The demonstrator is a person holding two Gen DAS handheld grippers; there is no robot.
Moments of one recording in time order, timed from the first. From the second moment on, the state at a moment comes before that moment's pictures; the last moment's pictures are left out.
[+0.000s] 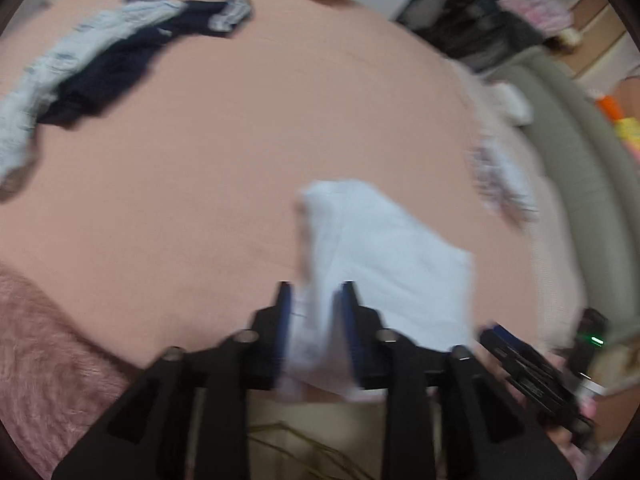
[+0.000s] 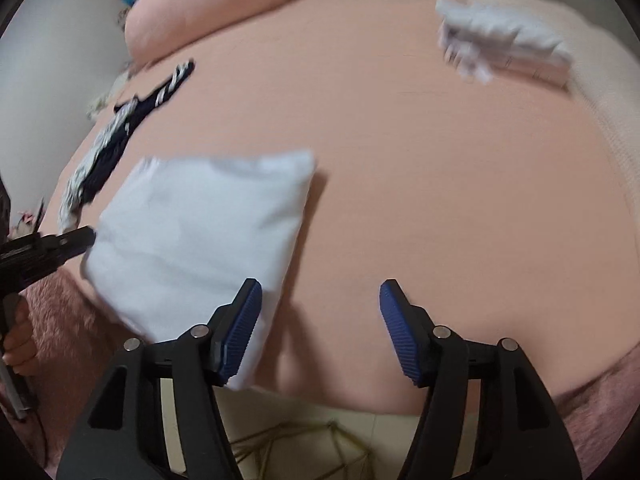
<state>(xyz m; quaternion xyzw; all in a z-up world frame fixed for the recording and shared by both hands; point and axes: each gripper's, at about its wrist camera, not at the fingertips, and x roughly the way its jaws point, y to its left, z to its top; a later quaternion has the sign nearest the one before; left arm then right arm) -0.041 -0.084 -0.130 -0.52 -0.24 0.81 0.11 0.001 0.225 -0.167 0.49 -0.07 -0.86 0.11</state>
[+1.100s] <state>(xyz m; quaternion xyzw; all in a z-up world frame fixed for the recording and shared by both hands) -0.060 -0.060 -0.160 -0.53 -0.18 0.83 0.04 -0.015 0.190 -0.184 0.53 0.01 -0.84 0.11</state>
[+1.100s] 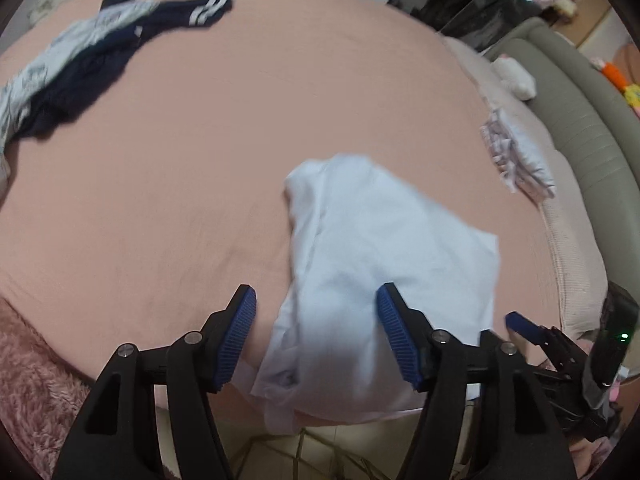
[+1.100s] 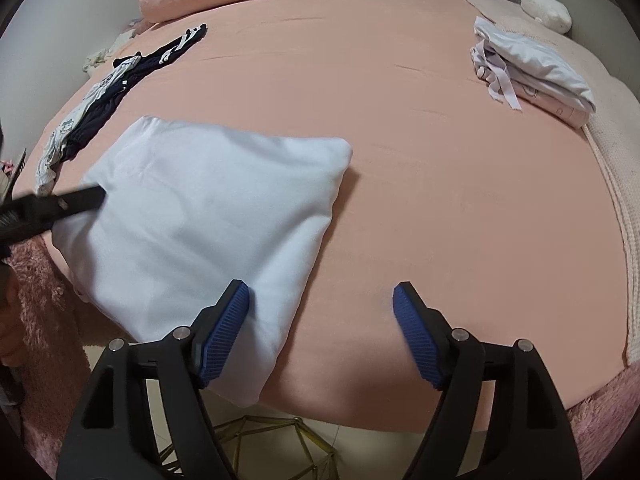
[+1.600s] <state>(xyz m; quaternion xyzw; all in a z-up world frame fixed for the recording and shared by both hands) -0.065 -0.070 -0.187 -0.54 -0.31 0.78 0.09 -0.029 0.205 -0.199 0.55 -0.15 -0.79 0.19</state>
